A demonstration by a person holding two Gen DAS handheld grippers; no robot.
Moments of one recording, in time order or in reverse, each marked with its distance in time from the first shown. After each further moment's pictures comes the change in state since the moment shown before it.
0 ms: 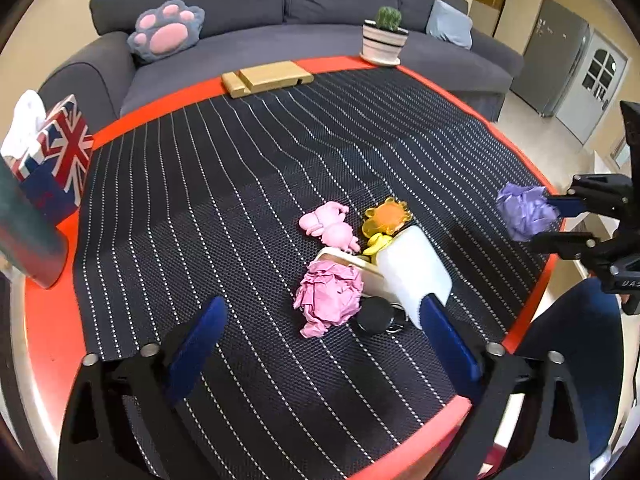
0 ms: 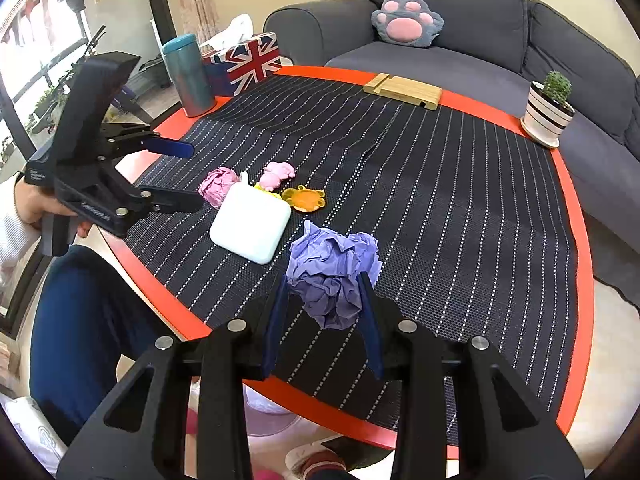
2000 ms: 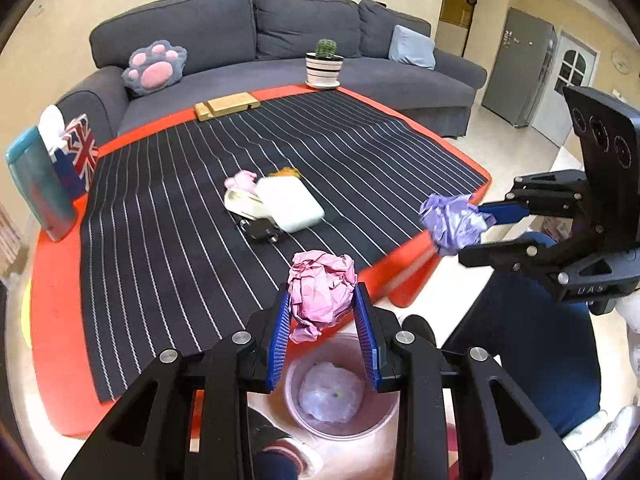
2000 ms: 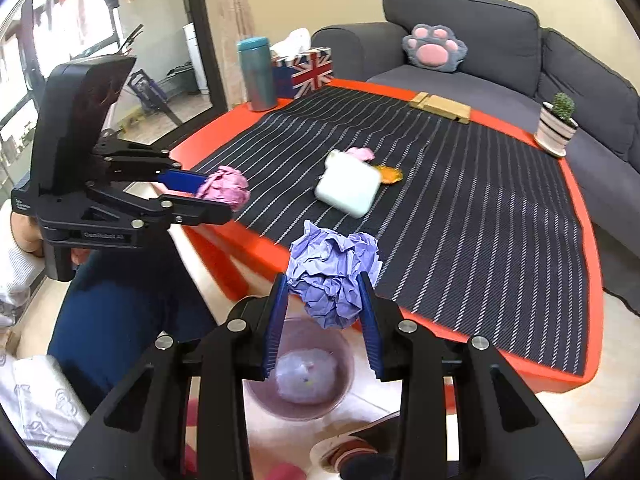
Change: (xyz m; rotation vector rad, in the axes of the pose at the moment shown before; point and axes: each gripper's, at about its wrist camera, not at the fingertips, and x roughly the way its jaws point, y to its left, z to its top) left arm -0.079 -0.086 -0.091 0.042 -0.150 -0.040; right arm -0.051 0.078 -0.067 -0.065 -0.085 0.053
